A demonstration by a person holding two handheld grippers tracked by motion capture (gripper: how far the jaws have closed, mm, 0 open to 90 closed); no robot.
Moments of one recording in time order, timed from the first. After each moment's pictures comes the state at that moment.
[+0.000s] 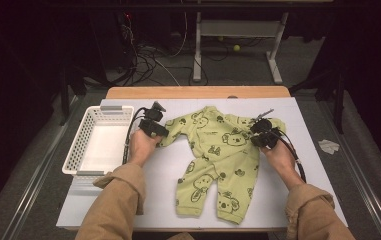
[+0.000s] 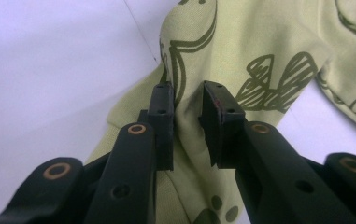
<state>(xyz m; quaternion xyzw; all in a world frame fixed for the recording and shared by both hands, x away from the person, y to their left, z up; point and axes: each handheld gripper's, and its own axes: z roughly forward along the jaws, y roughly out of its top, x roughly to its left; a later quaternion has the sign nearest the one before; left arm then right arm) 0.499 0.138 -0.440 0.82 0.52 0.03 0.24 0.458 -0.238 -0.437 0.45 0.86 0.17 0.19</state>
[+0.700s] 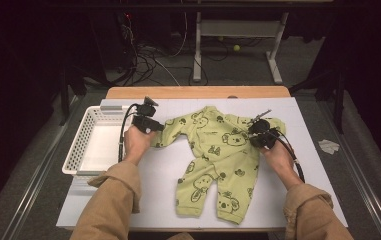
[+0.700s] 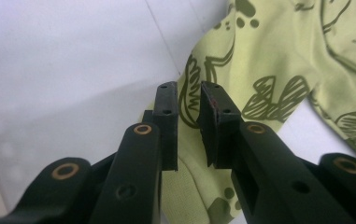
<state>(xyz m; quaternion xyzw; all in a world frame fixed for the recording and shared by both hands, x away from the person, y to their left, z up) 0.501 0.152 -0.429 0.80 0.55 0.04 0.25 0.459 -0.234 -0.439 0.45 0.86 0.16 0.19</state>
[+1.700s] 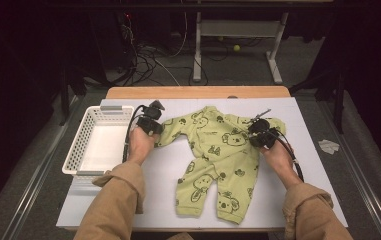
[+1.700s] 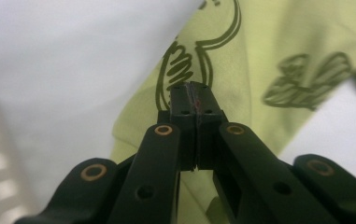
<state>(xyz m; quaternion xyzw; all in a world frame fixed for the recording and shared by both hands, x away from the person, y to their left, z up) 0.500 0.144 -0.427 0.81 0.55 0.10 0.18 0.460 -0.233 -0.438 0.45 0.86 0.16 0.19</state>
